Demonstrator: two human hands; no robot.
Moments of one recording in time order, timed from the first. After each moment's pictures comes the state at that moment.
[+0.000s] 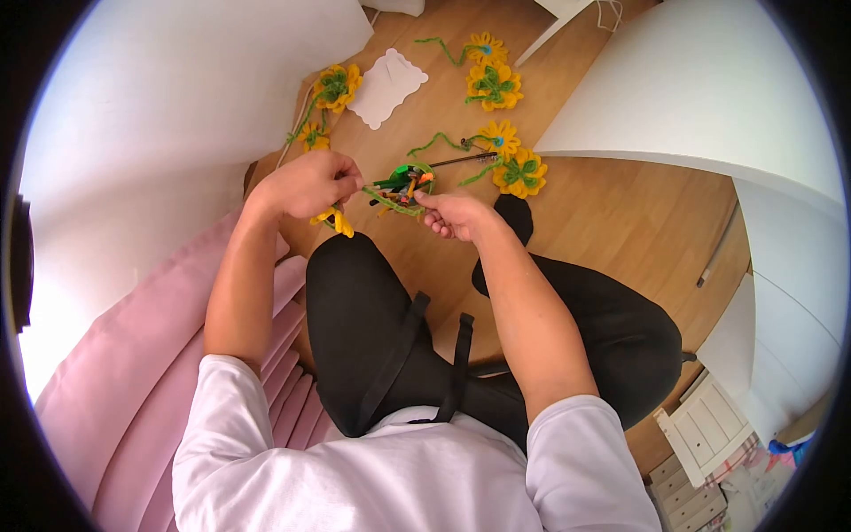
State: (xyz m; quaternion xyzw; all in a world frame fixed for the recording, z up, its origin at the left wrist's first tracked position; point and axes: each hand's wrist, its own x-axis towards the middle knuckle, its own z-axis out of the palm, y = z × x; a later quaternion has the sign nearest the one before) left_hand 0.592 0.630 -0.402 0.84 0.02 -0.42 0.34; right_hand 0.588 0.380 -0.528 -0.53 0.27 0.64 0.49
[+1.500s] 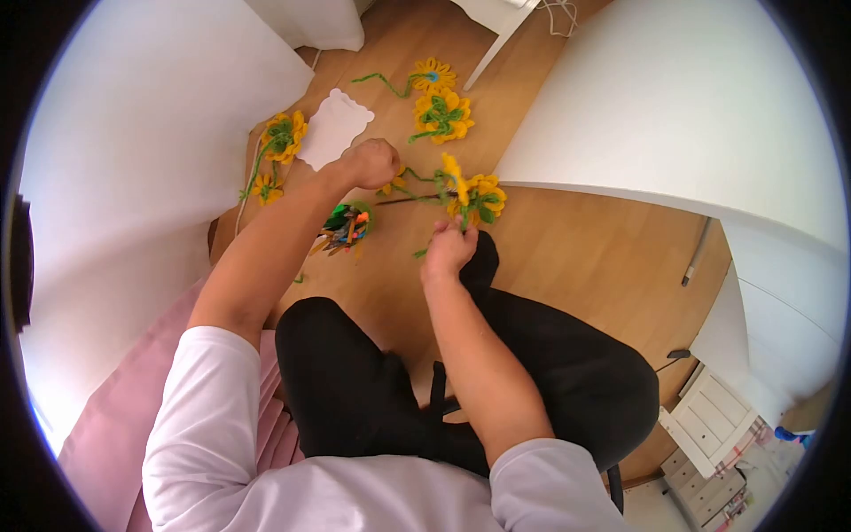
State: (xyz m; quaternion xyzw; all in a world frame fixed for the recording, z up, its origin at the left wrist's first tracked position) left_hand 0.716 0.523 -0.580 0.90 -0.19 -0.35 0.15; right_hand 0.577 0.363 -0.578 -0.50 0.53 0.00 0.69
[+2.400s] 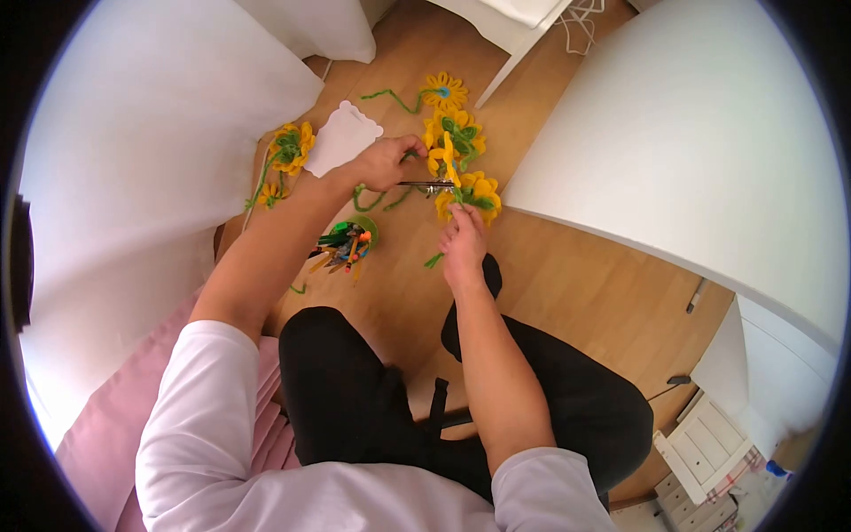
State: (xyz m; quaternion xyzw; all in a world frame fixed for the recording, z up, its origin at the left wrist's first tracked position) left_hand 0.743 0.520 -0.583 0.87 -0.11 -0.32 0.35; right_hand 0.622 0.330 -0.560 -0.44 0.37 0.17 0.80
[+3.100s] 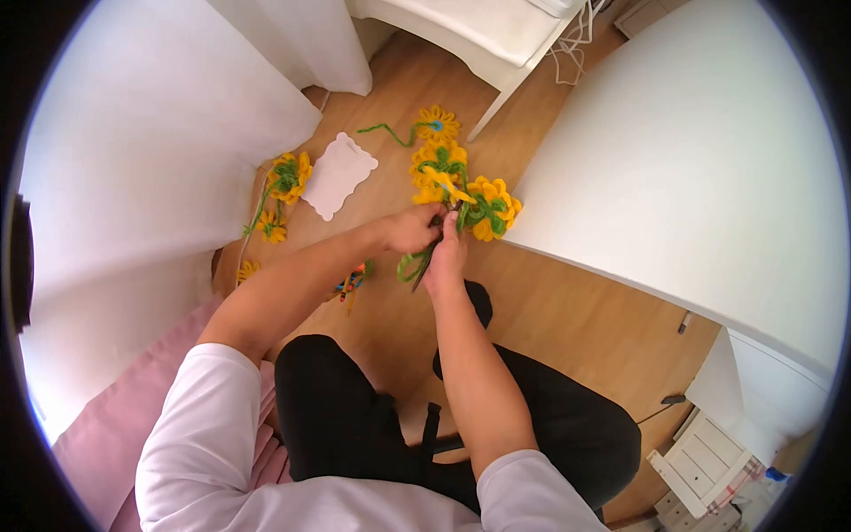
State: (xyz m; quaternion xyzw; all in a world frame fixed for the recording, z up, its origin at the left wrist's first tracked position) left_hand 0.708 0.461 -0.576 0.75 -0.08 -0.39 0.54; right_hand 0.652 0.356 -0.582 -0.40 0.33 0.08 0.85
